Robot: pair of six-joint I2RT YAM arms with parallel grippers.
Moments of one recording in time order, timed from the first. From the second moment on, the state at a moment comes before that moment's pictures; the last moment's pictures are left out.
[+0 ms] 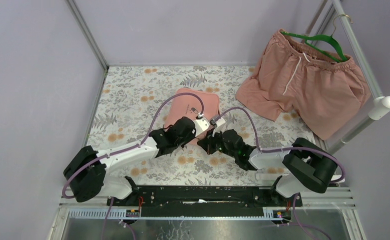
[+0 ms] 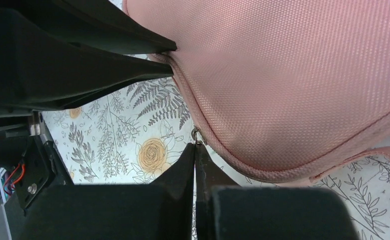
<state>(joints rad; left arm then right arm) -0.89 1.35 0.80 -0.25 -0.26 0.25 0.90 1.48 0.44 0.71 -0.06 0.44</state>
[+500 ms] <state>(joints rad) -0.81 0.87 0.71 -0.13 -0.16 -0.05 0.92 1.39 0.40 0.62 0.04 0.43</state>
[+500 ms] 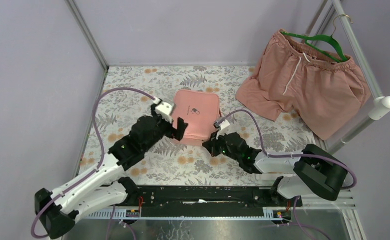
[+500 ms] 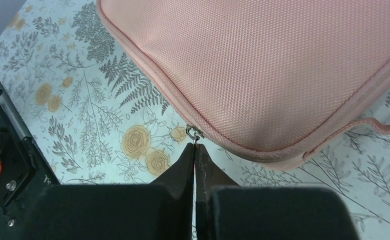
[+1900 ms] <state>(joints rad) -0.25 1.83 1.22 0.02 0.39 -0.21 0.52 1.25 0.43 0.30 0.06 0.29</state>
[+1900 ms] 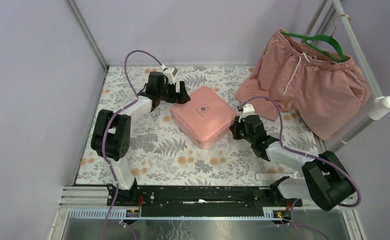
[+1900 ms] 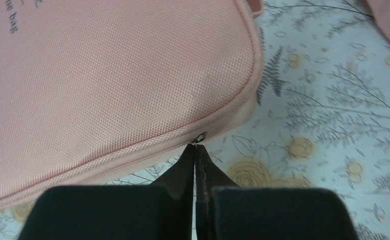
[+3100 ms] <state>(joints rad) -0.62 1.00 0.71 -0.11 0.13 -0.11 0.51 1.55 0.70 0.29 -0.31 0.20</state>
